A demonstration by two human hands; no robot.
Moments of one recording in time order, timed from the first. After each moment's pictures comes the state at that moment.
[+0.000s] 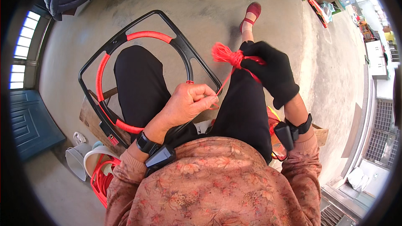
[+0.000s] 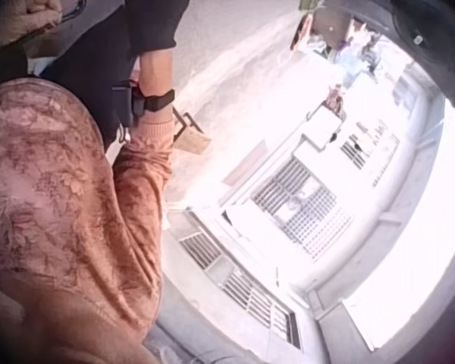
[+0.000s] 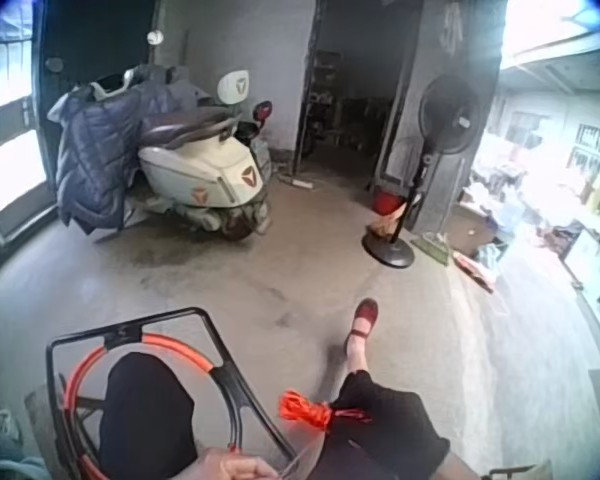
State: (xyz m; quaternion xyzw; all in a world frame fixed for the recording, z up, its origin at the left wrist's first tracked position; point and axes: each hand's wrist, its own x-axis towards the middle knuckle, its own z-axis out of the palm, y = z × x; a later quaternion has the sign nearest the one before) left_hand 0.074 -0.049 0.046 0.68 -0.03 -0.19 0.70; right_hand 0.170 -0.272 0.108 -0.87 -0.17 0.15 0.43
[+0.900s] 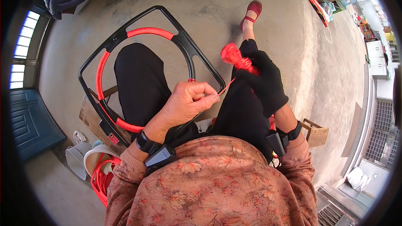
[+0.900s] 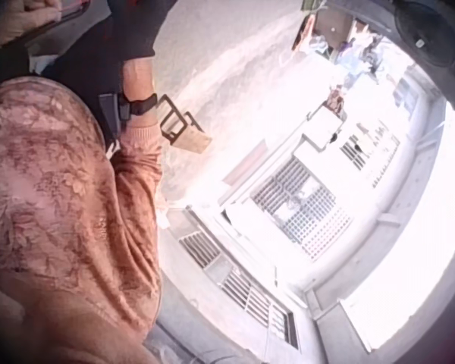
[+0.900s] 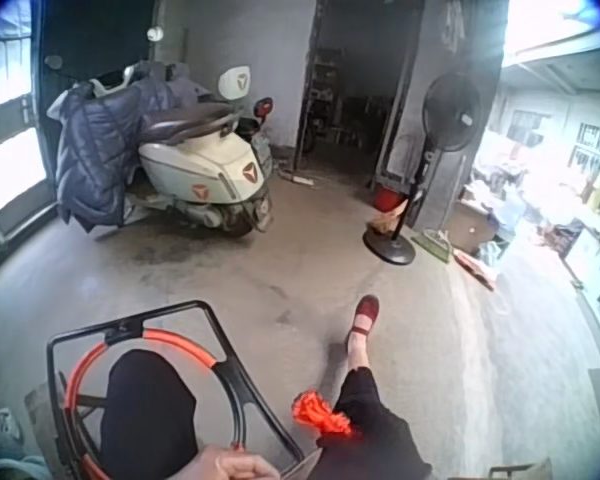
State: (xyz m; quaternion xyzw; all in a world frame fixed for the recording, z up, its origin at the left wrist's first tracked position) left_hand 0.072 -0.044 0.047 0.68 -0.03 -0.20 0.71; right_hand 0.143 -0.270 0.070 -0.88 -0.12 0.06 0.46
